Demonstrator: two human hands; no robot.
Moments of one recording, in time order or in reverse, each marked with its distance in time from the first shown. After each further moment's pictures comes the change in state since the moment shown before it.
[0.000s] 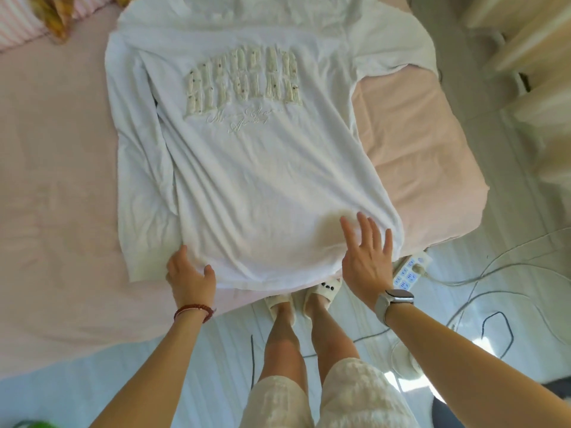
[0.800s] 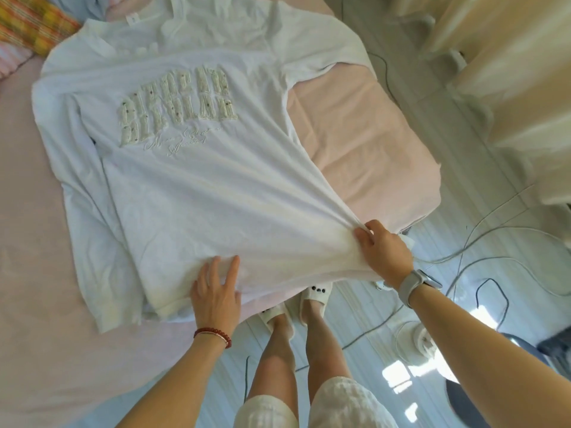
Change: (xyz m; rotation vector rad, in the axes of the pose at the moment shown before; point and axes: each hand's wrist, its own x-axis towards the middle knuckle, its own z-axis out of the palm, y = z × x) left_hand -0.036 0.047 0.051 0.731 -0.211 0.728; right_hand 0.005 0.077 -0.036 0.441 -0.155 0.473
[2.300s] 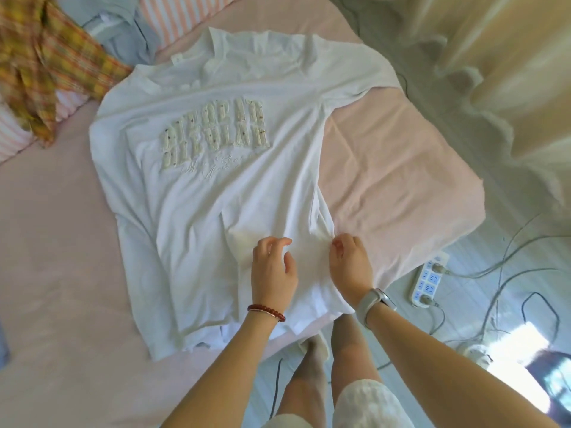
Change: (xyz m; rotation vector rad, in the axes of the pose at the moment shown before) left_hand 0.060 0.014 -0.067 -0.661 0.368 0.097; right_hand -0.010 -0.121 0.073 0.408 0.172 -0.038
